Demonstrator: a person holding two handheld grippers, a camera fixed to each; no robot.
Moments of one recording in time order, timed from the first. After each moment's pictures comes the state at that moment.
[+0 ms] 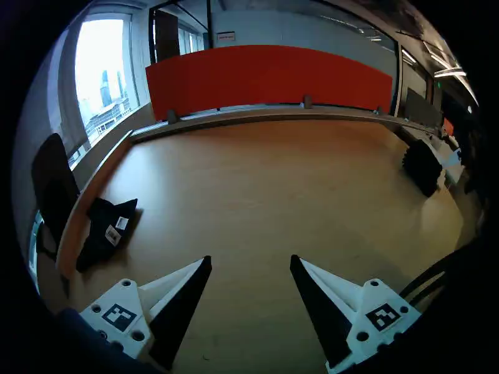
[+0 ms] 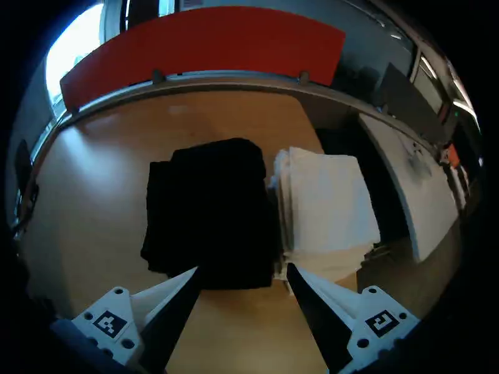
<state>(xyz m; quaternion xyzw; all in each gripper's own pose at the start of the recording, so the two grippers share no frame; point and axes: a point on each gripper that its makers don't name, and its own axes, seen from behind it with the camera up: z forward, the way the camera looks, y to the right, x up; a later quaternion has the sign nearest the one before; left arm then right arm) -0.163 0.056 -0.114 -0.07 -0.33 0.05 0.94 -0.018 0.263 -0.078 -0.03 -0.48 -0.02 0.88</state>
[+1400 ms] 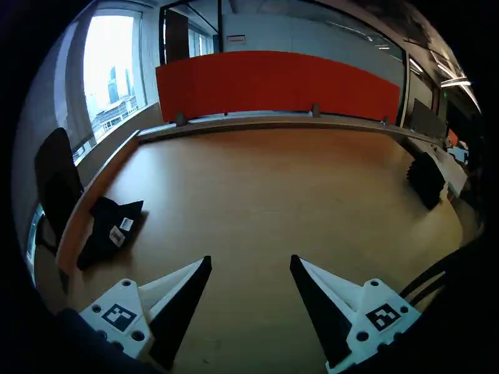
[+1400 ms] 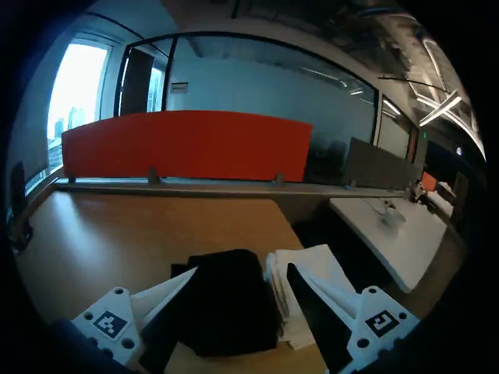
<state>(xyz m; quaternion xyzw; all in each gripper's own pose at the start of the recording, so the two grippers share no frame) -0.155 0.050 -0.103 -0.05 -0.32 0.03 0.95 0.095 0.231 -0.027 -0.09 -0.21 -0.04 0.97</state>
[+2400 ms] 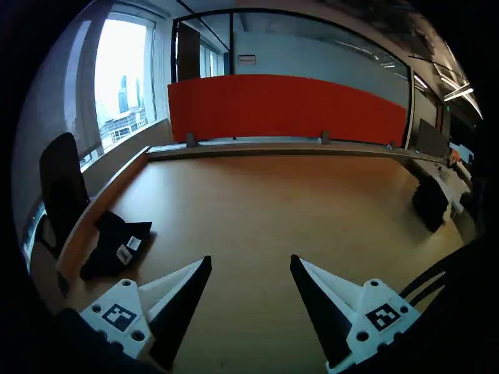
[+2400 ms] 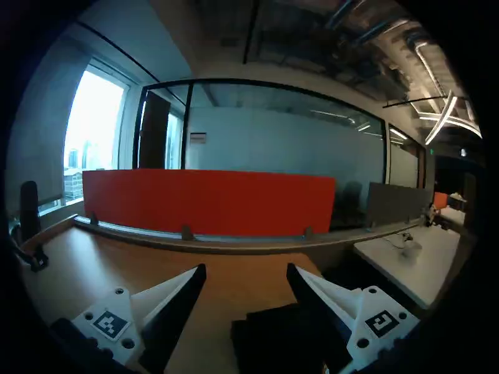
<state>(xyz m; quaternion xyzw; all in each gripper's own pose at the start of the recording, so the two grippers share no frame) -0.121 0.038 -0.074 -0.03 -0.25 0.02 0.97 0.179 0.122 0.005 -0.04 -0.07 -0.03 1.00</state>
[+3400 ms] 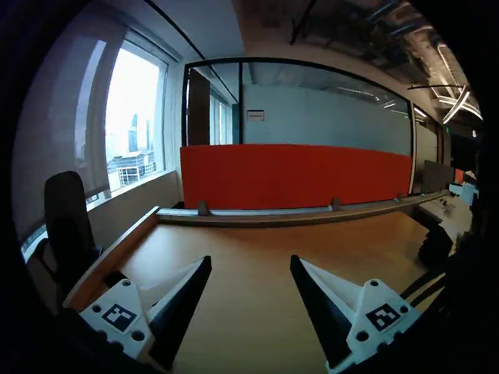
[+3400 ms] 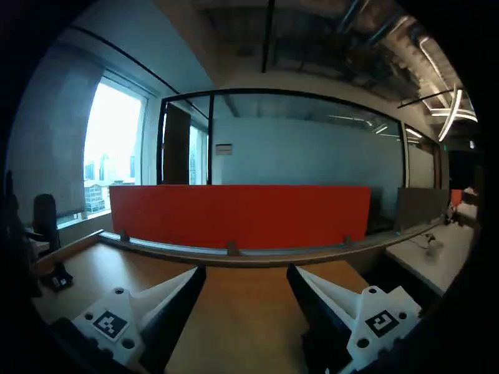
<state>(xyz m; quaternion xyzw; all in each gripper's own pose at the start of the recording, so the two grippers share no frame) -0.006 0.009 0.001 -0.02 -0.10 0.00 1.00 0.203 -0.011 0.014 0.02 -0.05 0.00 1.00</state>
